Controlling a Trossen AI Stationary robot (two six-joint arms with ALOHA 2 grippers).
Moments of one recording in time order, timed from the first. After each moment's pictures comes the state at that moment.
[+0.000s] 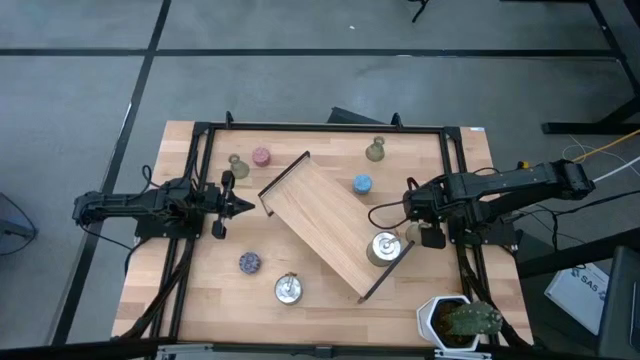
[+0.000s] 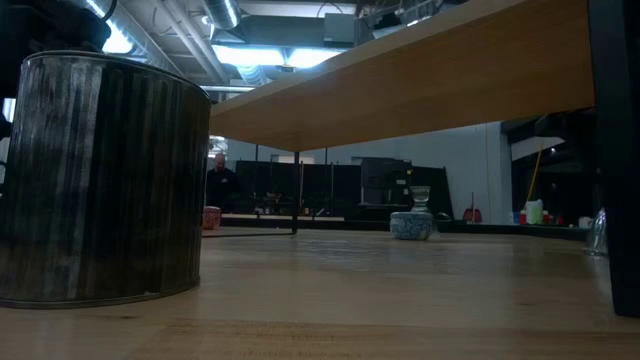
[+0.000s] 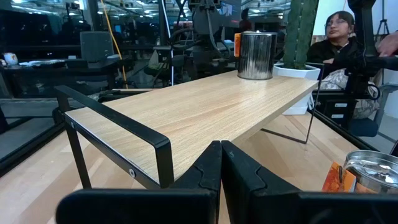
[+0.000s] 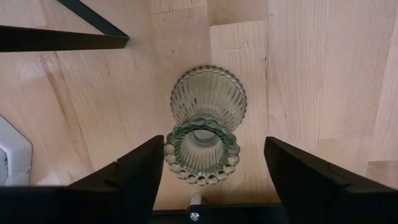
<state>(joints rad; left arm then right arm) 0.07 0.04 0.01 0.03 0.07 -0.01 0.09 1.11 0.76 -1.17 -0.08 0.20</state>
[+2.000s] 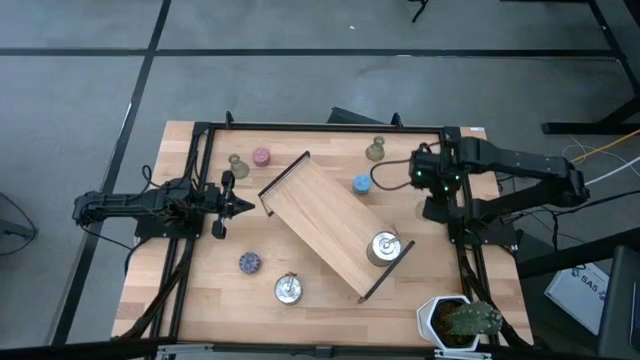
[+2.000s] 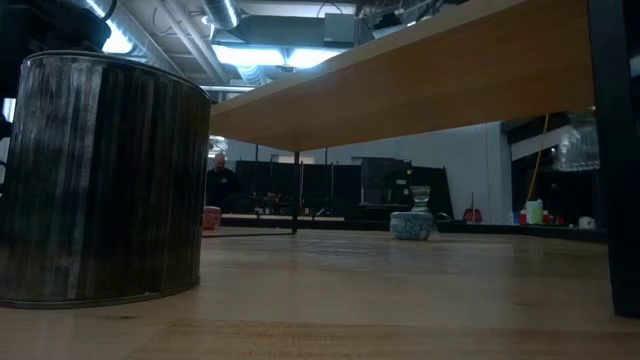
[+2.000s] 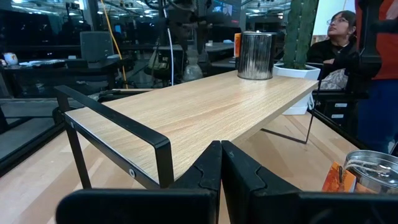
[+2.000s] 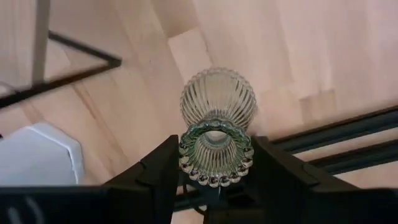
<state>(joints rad) 0.07 0.04 0.01 0.03 0.07 -0.01 -0.17 1.19 1.20 -1.58 -0.07 0.19</state>
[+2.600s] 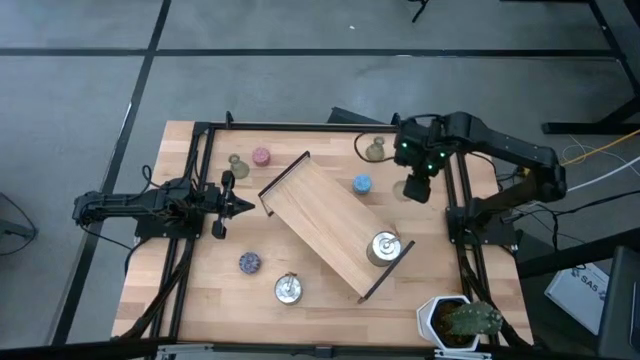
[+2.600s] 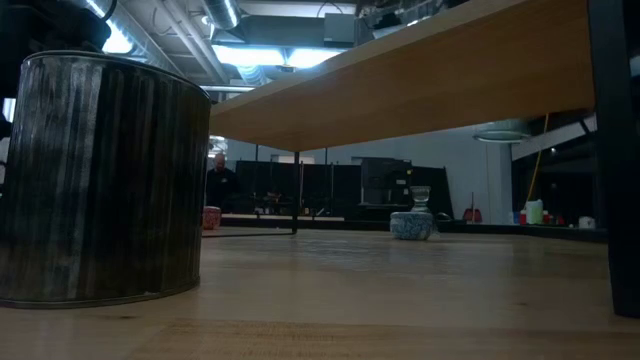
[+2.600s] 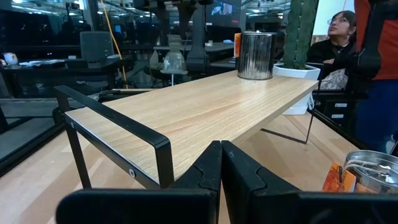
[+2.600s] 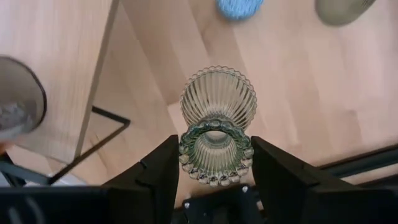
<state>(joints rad) 0.07 0.04 0.01 0.03 0.07 -0.01 -0.27 1.39 1.51 -1.57 -0.06 0.09</state>
